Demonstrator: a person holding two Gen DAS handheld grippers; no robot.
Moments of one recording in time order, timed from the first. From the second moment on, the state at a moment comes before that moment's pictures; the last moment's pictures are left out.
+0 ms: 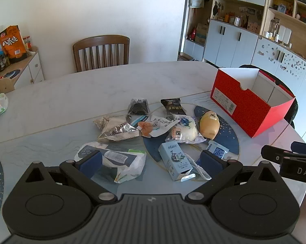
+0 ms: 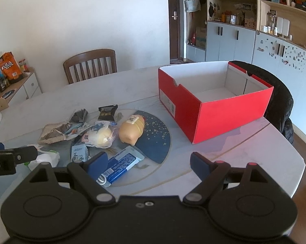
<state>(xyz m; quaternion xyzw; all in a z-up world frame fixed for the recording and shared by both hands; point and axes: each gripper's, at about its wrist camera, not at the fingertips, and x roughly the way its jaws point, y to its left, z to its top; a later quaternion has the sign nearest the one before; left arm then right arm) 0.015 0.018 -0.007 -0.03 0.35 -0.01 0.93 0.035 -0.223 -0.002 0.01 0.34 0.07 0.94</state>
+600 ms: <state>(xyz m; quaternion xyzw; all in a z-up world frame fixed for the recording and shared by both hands) 0.040 0.042 -0.033 -0.01 0.35 0.02 0.94 0.072 -0.201 -0.027 -0.01 0.36 0.08 0.93</state>
